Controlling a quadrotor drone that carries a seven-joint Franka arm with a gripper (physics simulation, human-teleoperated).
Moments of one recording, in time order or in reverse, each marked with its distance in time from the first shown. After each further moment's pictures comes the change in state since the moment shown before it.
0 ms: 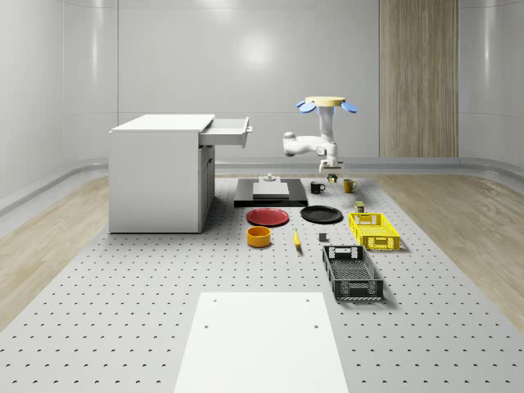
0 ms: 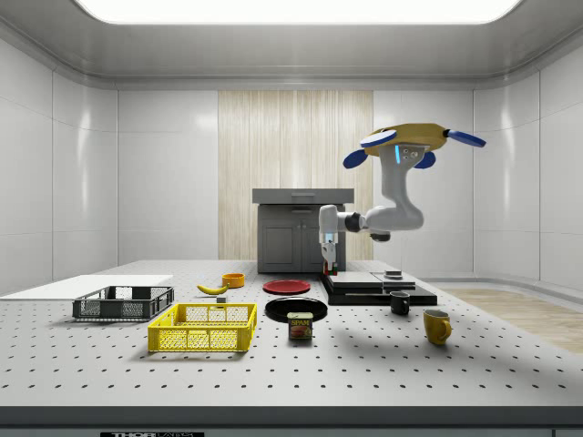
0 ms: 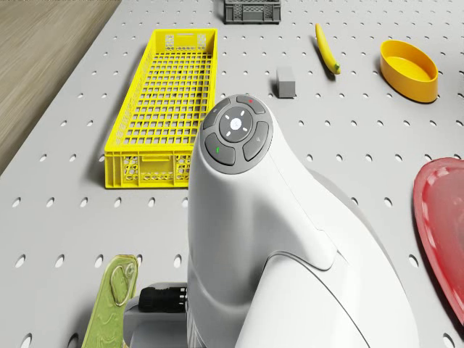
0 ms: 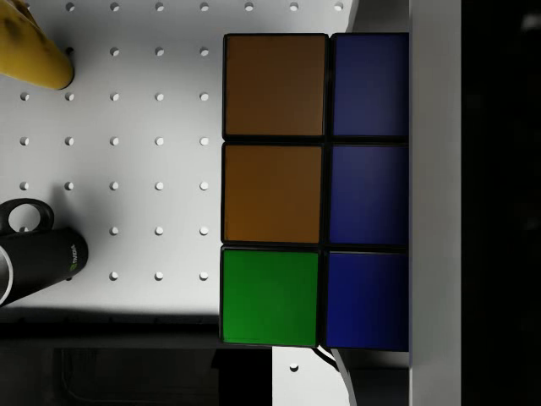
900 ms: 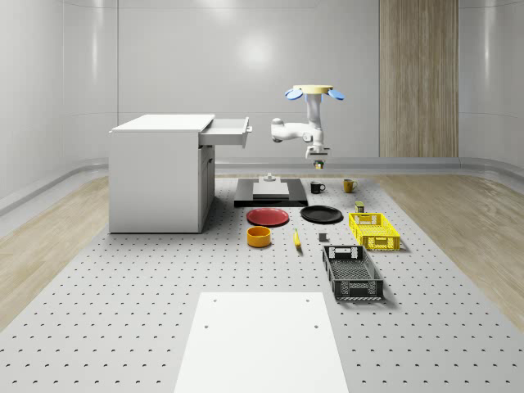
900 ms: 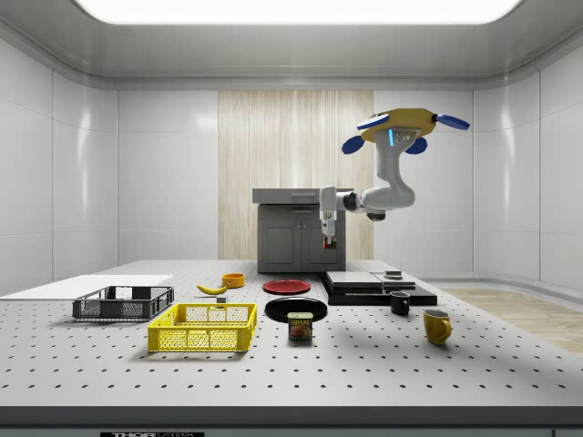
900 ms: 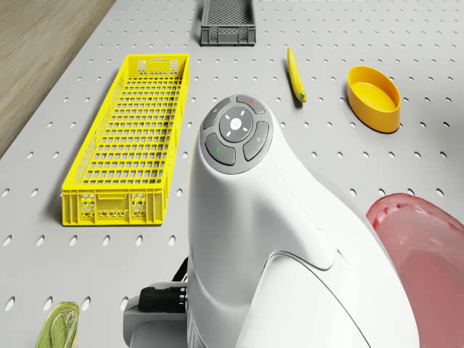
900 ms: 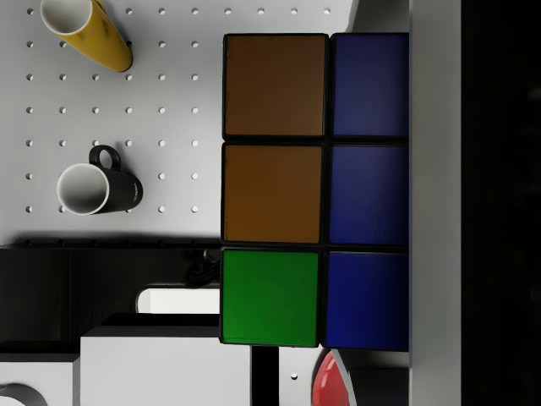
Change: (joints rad) arm -0.003 -0.048 0.007 0.001 0.019 0.045 0.003
